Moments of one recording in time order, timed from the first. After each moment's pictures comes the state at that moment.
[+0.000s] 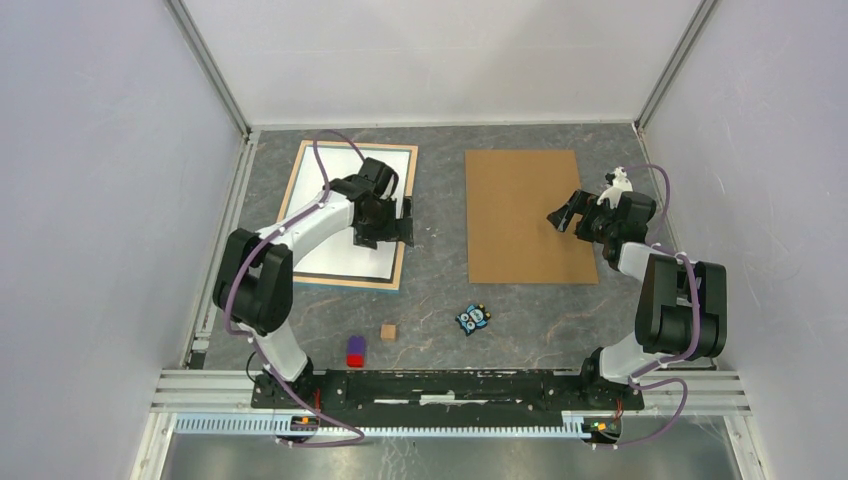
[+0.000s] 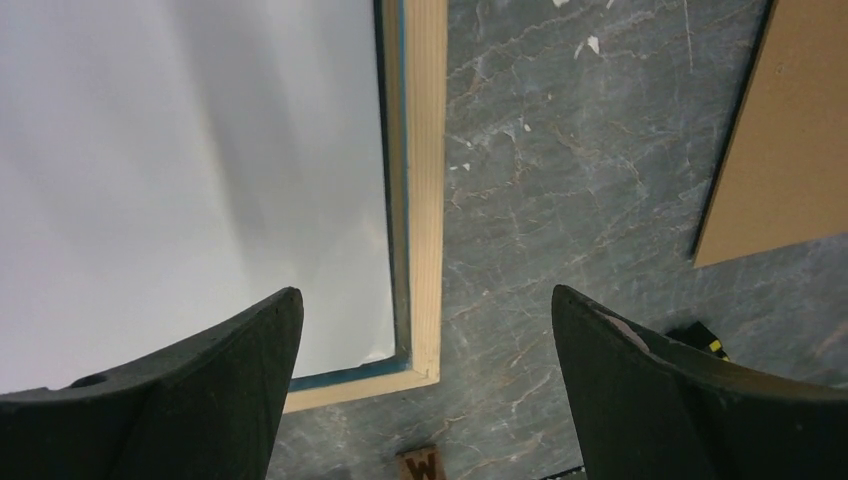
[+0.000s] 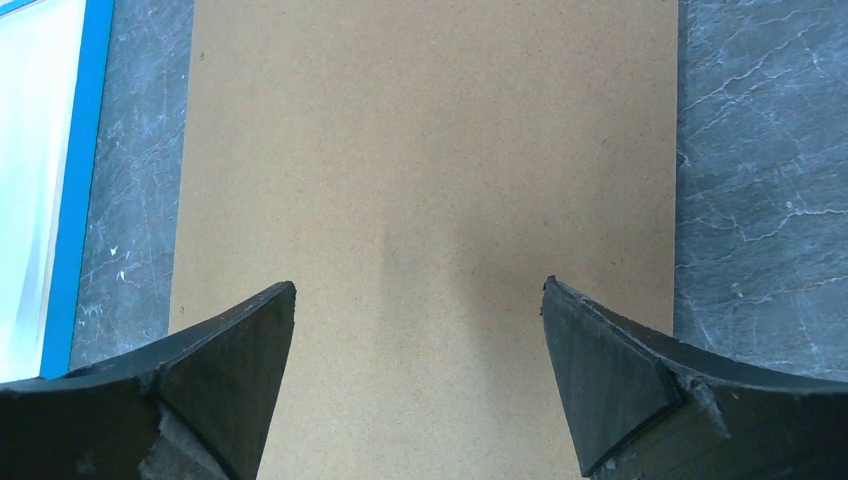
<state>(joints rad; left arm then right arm) -0.45 1.74 1.28 -0.69 0.08 -0.40 -0.21 1.55 0.65 0.33 -0.49 0.27</state>
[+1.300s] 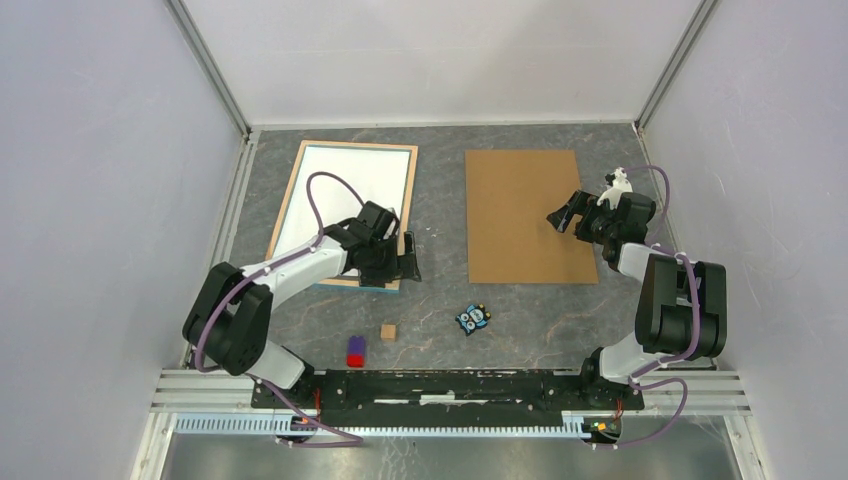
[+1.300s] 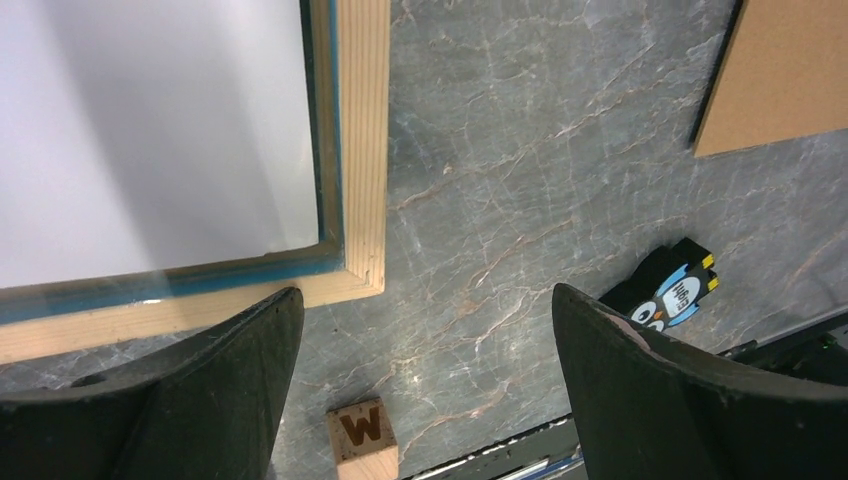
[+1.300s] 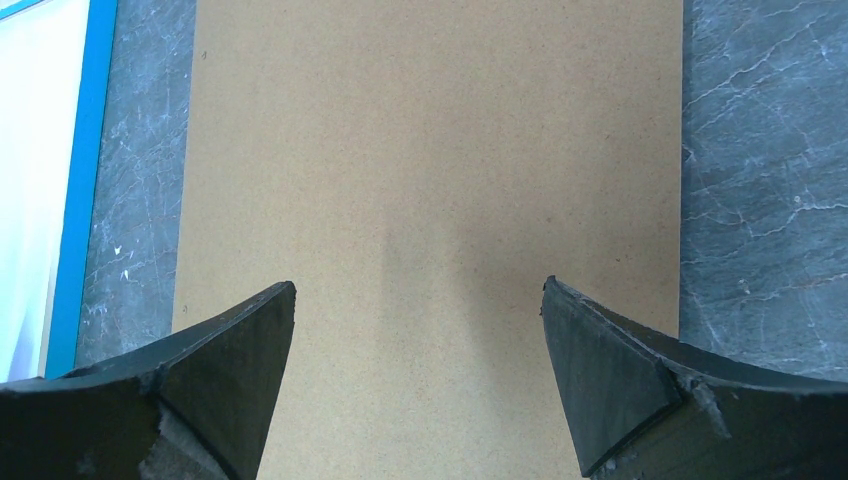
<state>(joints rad) -0.57 1.49 0.88 -0.48 0.14 -0.63 -0.21 1.55 0.64 0.34 -0.49 0.28</state>
